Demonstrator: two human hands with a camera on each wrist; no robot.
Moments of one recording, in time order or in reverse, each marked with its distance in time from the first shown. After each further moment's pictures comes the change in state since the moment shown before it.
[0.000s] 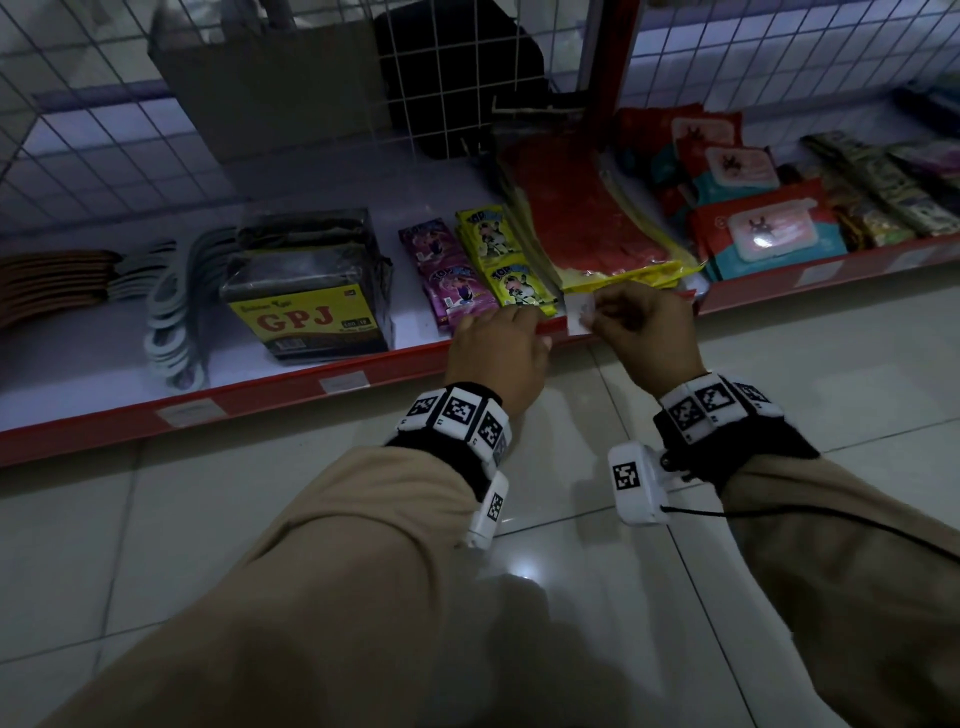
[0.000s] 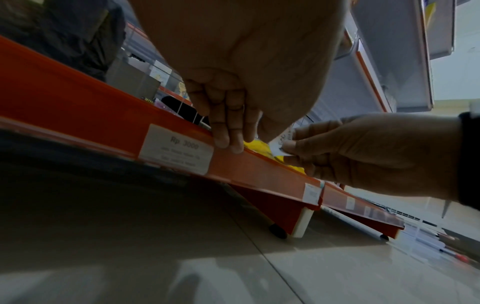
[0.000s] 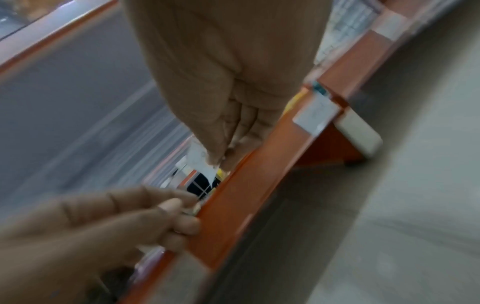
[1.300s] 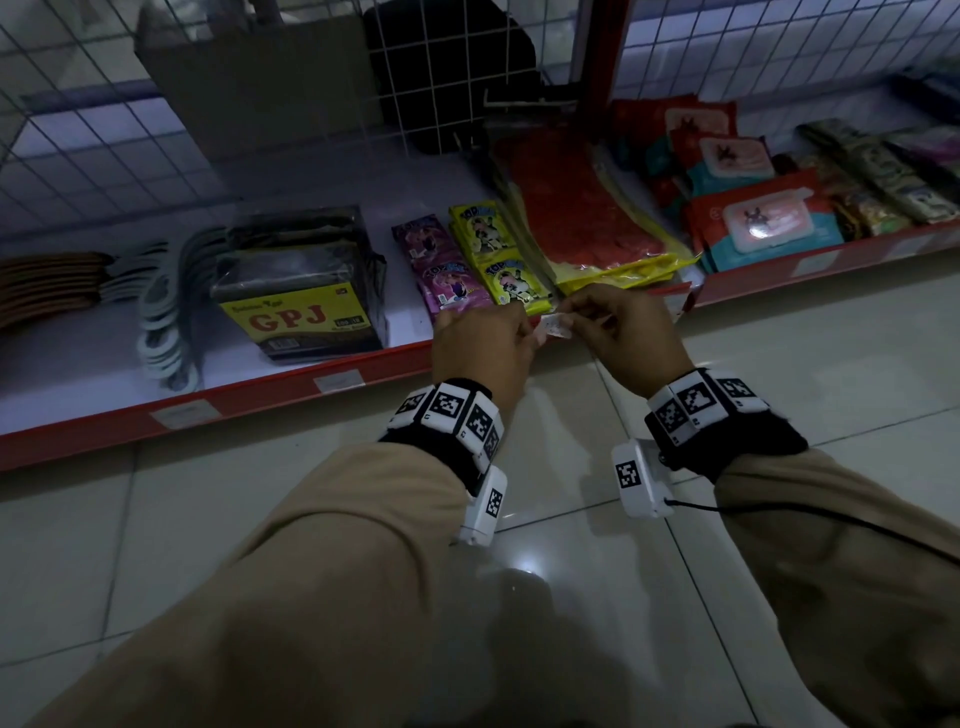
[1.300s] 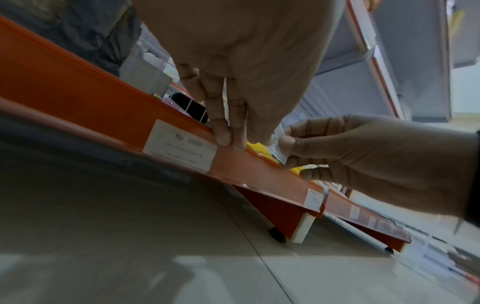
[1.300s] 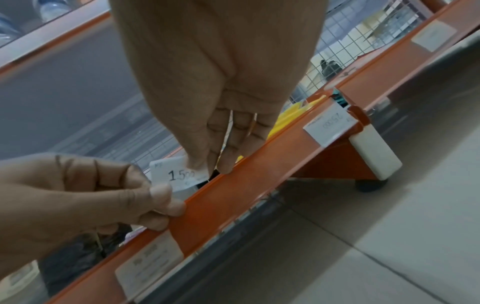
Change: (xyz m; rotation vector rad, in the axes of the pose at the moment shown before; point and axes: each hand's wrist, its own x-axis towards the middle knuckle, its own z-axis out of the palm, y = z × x) left_hand 0.000 -0.001 -0.003 -0.086 0.091 -0.103; right_hand -0.004 -0.008 0.002 -0.211 -0.150 -0.191
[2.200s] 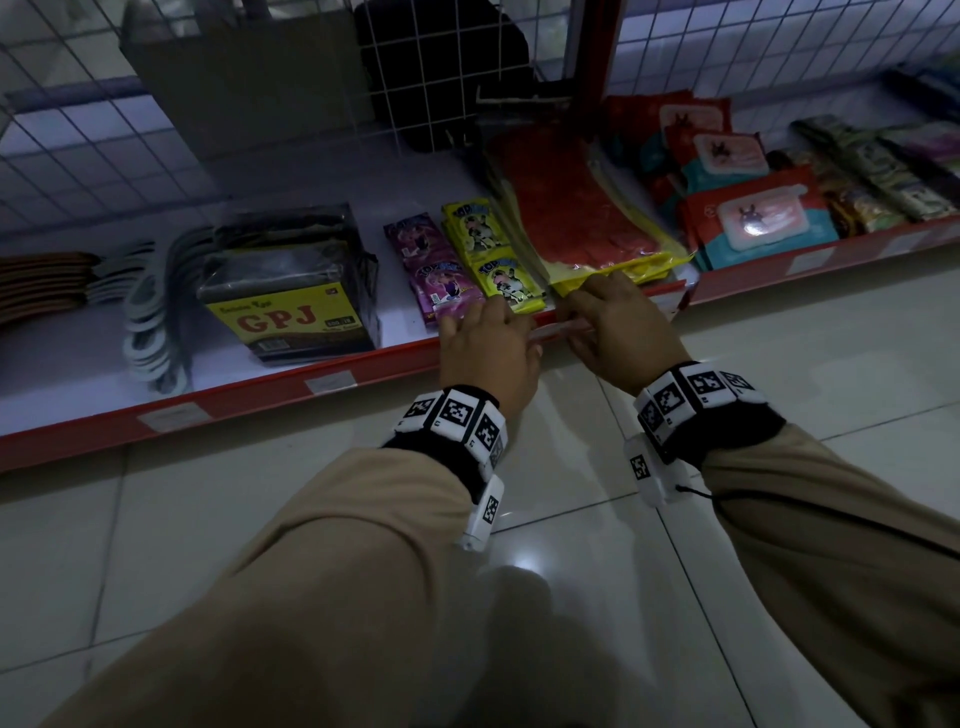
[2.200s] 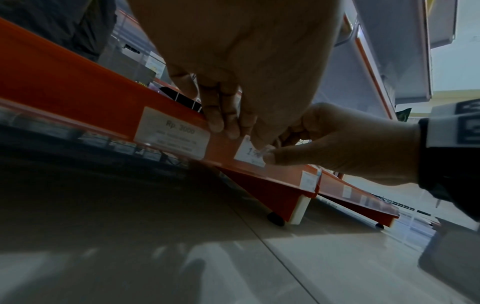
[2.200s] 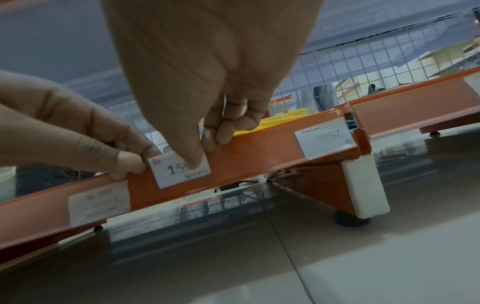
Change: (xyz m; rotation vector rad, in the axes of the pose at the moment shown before) left_hand -0.002 0.004 0.014 0.216 -0.076 0.055; right_hand 0.006 0.006 -0.005 -0.554 -0.170 -0.213
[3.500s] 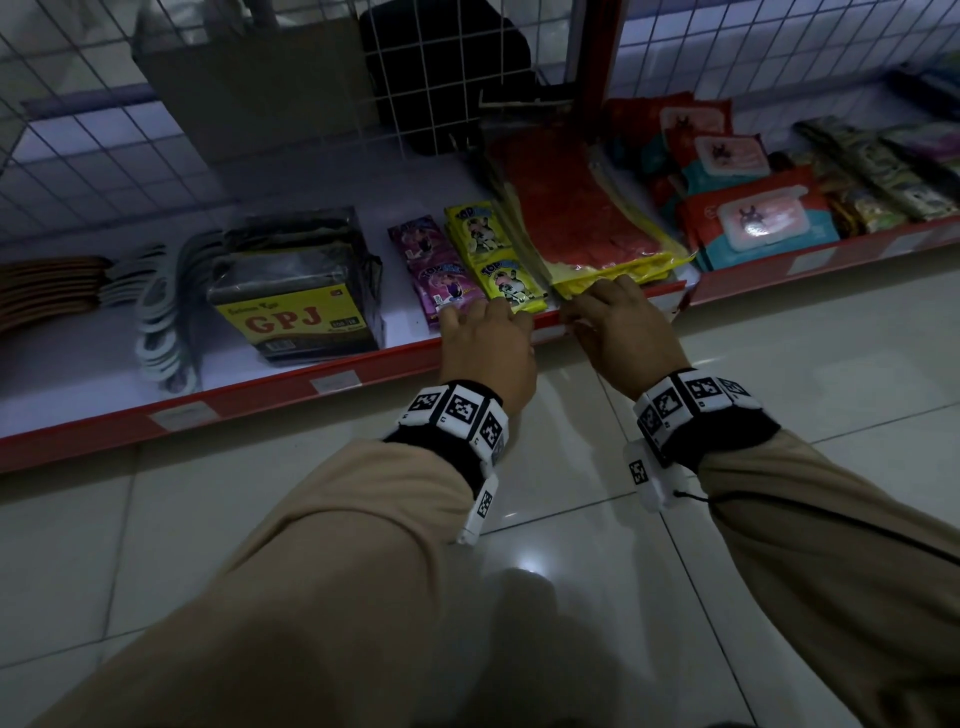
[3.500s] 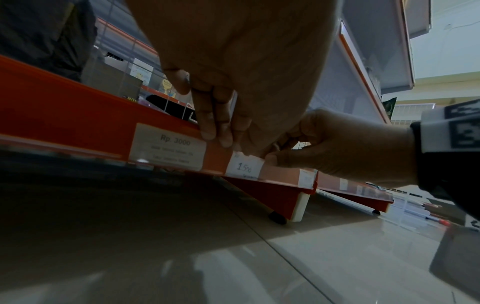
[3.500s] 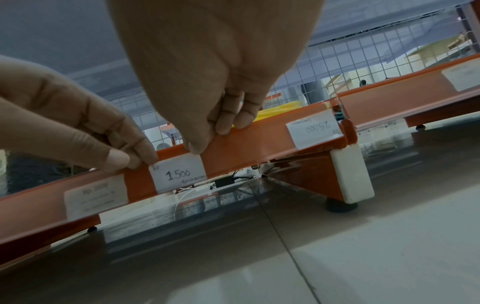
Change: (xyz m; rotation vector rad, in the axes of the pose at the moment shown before) left_hand 0.001 0.002 -0.007 0.142 -0.025 0.035; right_hand -0.005 -0.002 0.003 0.031 0.055 0.068
